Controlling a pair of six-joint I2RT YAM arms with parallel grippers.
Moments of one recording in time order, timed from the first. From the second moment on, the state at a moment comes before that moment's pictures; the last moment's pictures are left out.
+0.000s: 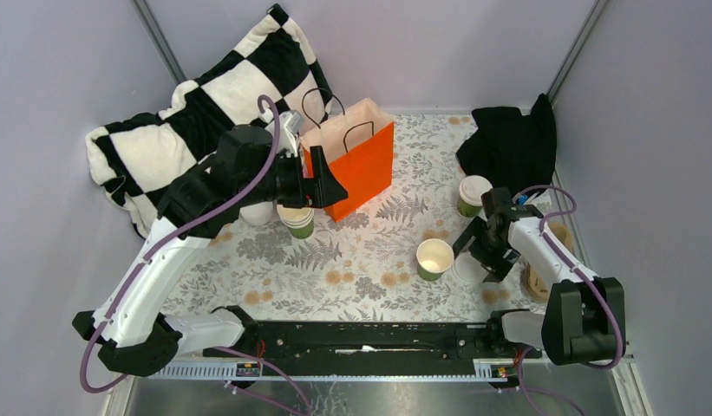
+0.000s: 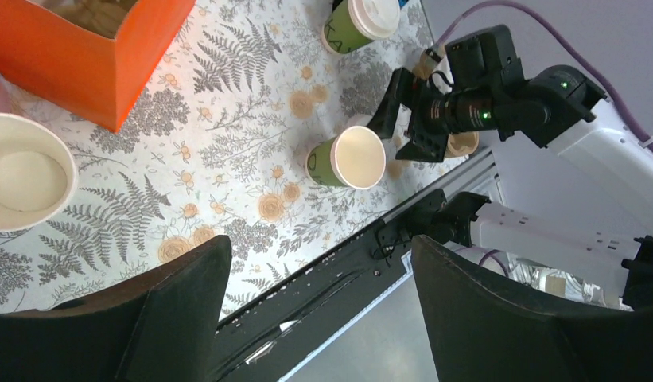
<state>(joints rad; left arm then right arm) -0.66 1.17 1.66 -1.01 0.18 -0.60 0.10 1.27 0.76 -0.97 -0.01 0.79</state>
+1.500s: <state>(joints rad) -0.72 1.10 1.62 -1.02 0.16 -0.62 0.10 1.26 0.77 -0.93 0.14 0.89</state>
